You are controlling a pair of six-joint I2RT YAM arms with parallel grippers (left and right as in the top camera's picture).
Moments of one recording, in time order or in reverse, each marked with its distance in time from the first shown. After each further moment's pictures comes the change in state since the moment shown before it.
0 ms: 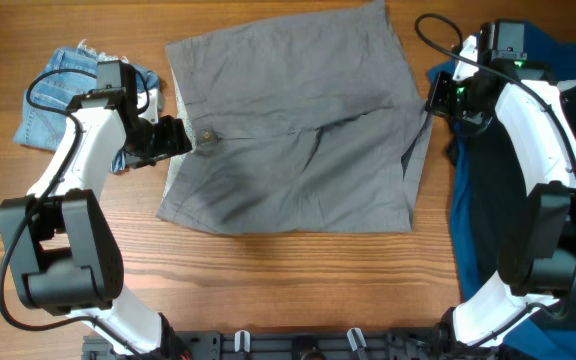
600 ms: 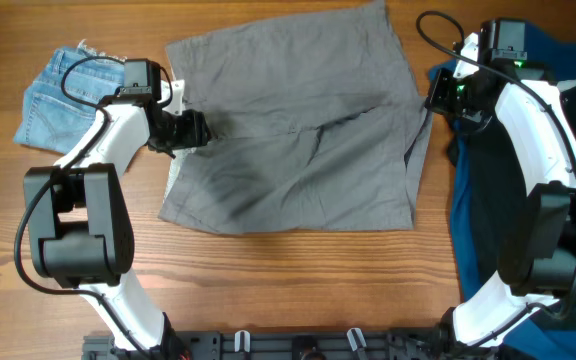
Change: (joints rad) left arm -0.072 0.123 -0.006 0.259 0.053 0.071; right arm 0.000 0.000 0.000 0.013 -0.003 0.023
